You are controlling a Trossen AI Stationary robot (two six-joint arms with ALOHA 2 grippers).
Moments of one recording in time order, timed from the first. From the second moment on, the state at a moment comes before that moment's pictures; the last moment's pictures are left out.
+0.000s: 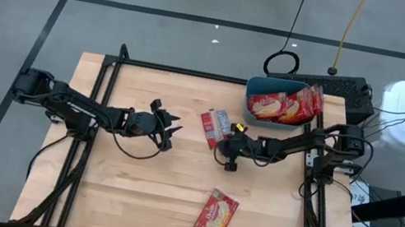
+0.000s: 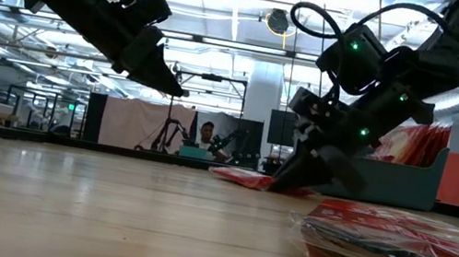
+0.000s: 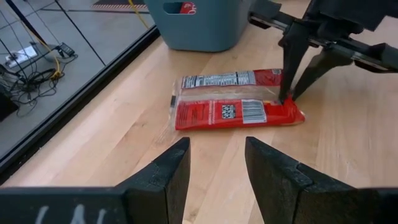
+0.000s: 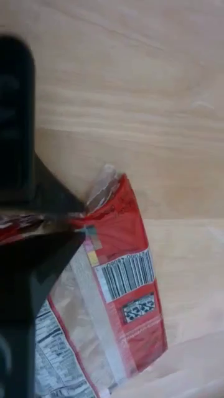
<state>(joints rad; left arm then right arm) -0.01 1.35 0.50 0.37 -0.44 -0.06 -0.06 1.73 0.59 0.36 0.18 -0.28</state>
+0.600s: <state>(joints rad) -0.11 1.36 0.50 0.37 -0.44 0.08 0.05 1.73 0.58 0.69 0.24 -0.06</state>
